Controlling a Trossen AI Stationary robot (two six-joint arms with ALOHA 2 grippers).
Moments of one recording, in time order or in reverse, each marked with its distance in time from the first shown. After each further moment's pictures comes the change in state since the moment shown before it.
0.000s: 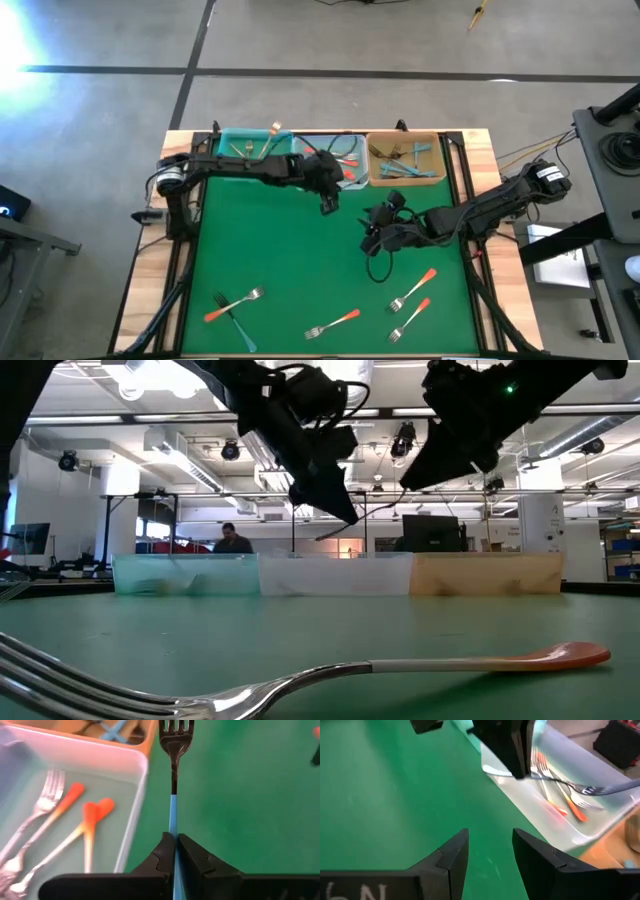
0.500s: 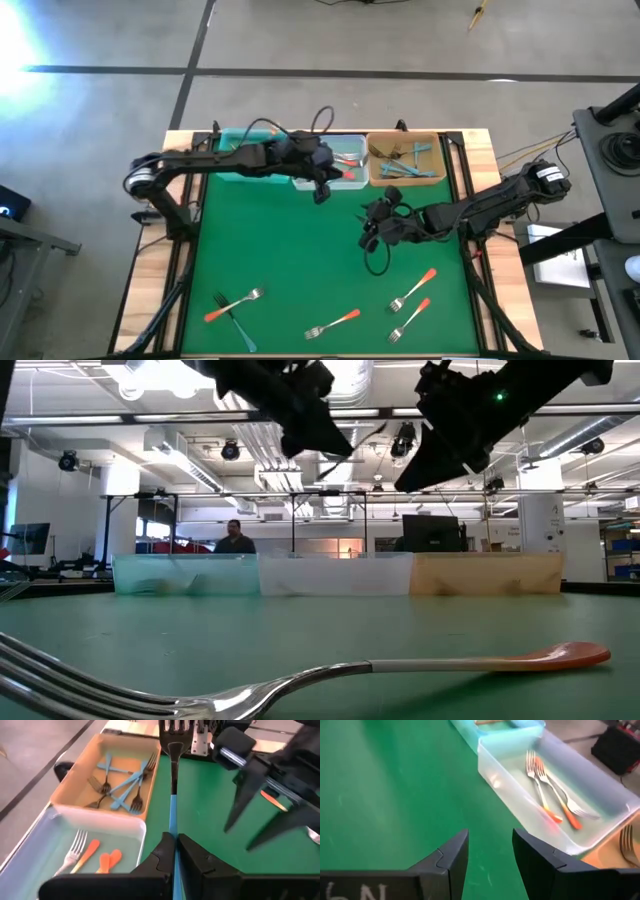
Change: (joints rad) left arm 0.030 -0.204 -0.027 0.076 0.070 0.033; right arm -0.041 0.002 0.000 0.044 -0.028 -0.084
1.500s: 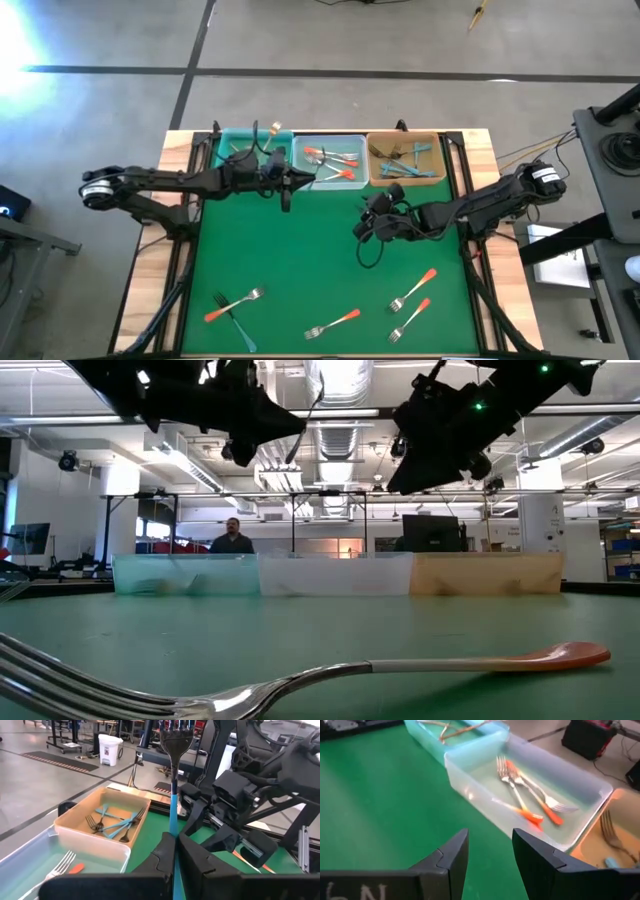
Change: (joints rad) left arm -0.008 -0.378 -0.647 0.715 0.014 -0.198; right arm -0.044 0.041 0.006 0.033 0.111 0.144
